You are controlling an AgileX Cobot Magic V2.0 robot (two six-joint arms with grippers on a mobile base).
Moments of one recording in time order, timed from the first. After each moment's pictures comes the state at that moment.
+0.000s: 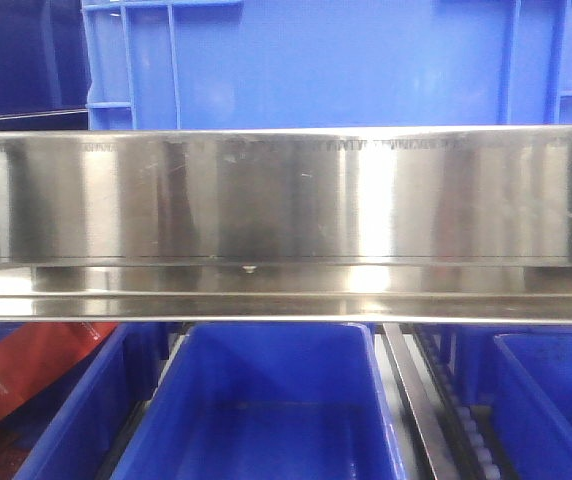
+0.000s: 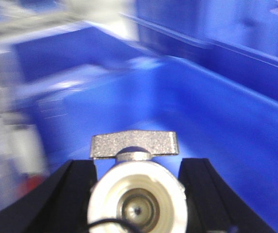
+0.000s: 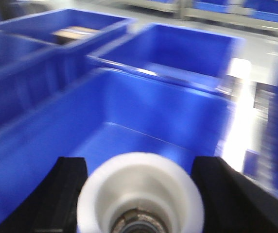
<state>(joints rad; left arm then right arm) -0.38 1.48 -1.87 -0.16 0.85 0.21 0.34 1.31 -1.75 0.25 0.87 -0.20</state>
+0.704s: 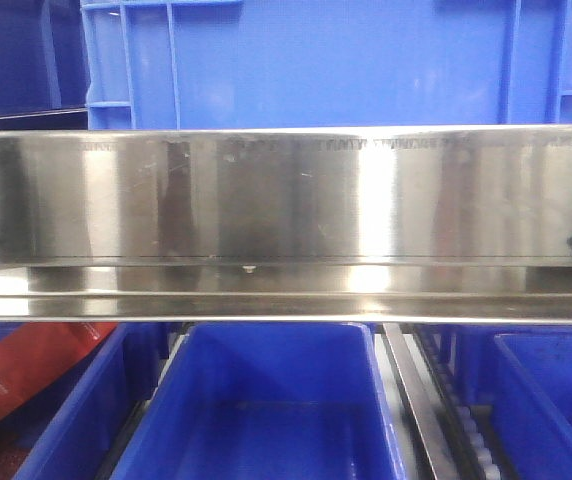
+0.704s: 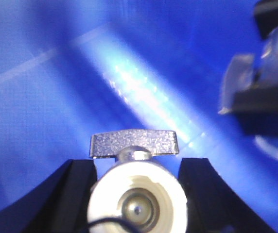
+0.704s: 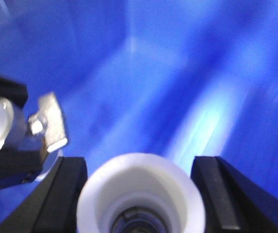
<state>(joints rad) -0.45 1.87 -1.94 -0.18 0.89 0.21 0.40 1.74 -1.82 0.25 0.91 -0.20</state>
